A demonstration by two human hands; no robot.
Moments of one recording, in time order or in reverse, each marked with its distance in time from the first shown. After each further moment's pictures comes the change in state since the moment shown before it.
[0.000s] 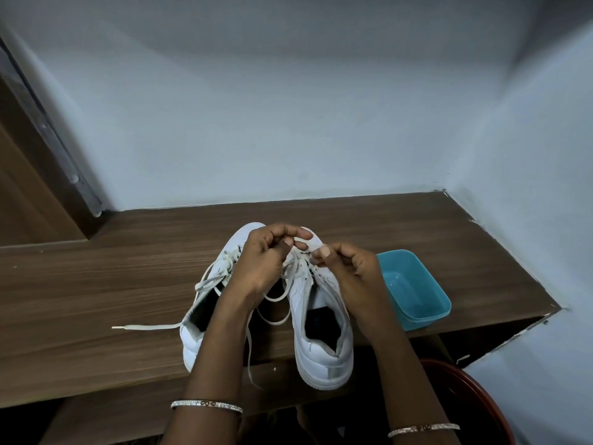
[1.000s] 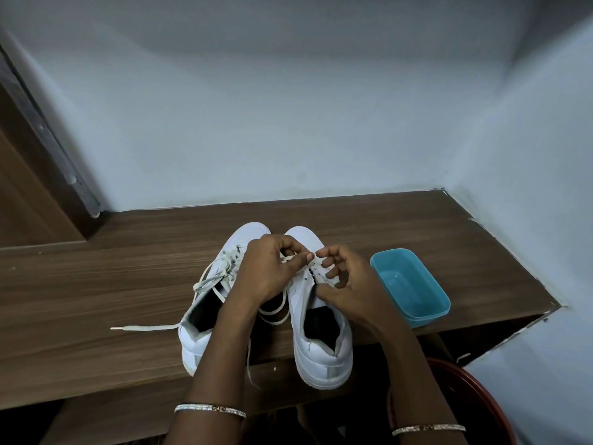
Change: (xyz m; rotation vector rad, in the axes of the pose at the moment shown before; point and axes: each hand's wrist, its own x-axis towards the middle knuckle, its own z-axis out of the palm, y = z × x) left_hand 0.007 -0.016 0.006 0.564 0.060 0.140; right_hand -0.002 0.005 -0.014 -0.382 -0.158 0.112
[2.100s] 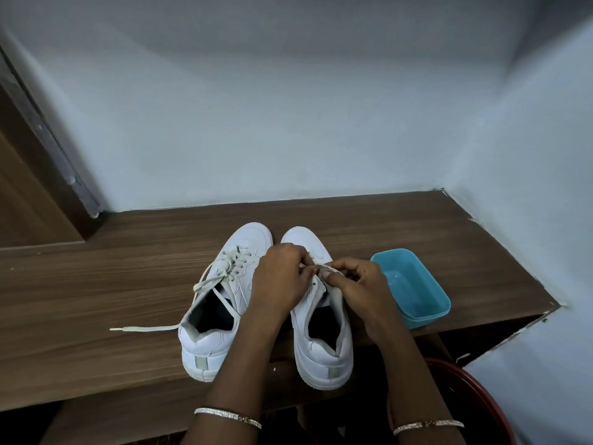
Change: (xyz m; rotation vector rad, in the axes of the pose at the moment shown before) left_hand -0.005 0.003 0.027 0.323 0.007 0.002; right_hand 0.000 0.009 0.007 0.269 0.153 0.126
